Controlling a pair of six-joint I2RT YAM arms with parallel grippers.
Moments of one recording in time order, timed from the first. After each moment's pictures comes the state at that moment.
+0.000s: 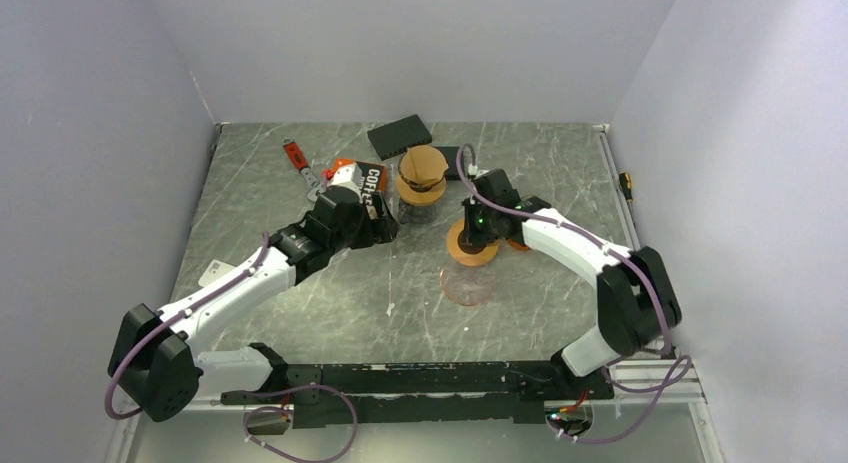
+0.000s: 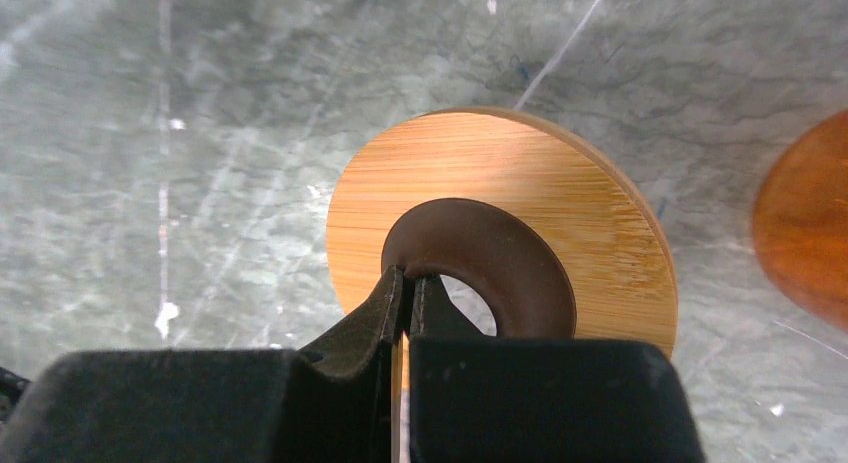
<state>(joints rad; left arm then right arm) -0.65 1.21 0.87 -0.26 -0.14 -0.71 0.51 1.57 1.01 -0.42 -0.08 0.37</state>
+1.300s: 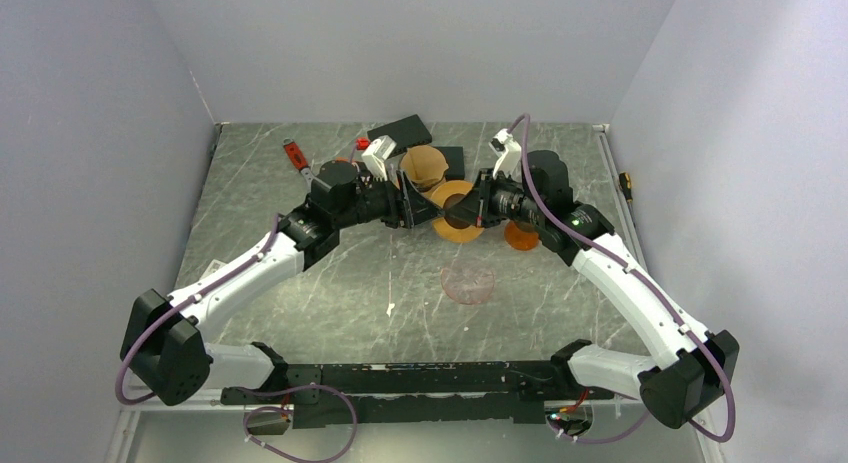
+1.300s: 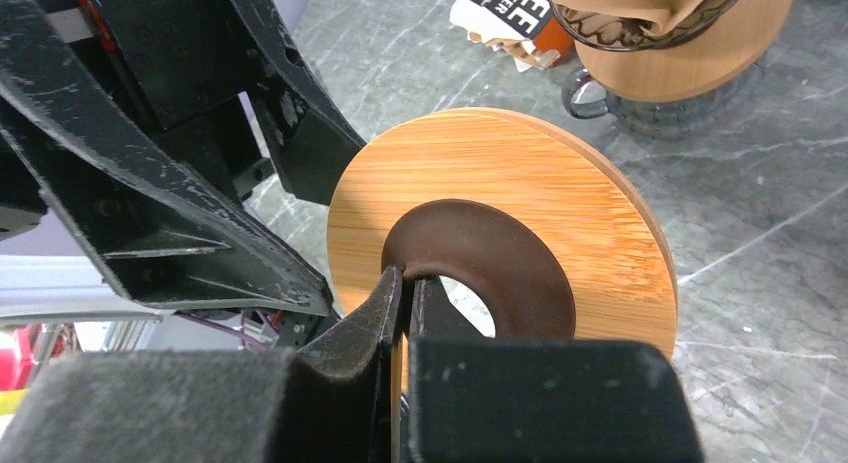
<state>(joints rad) -0.65 1.30 0.99 0.14 0.48 -0.74 0.50 1.14 1.10 -0.39 -0.43 0.49</state>
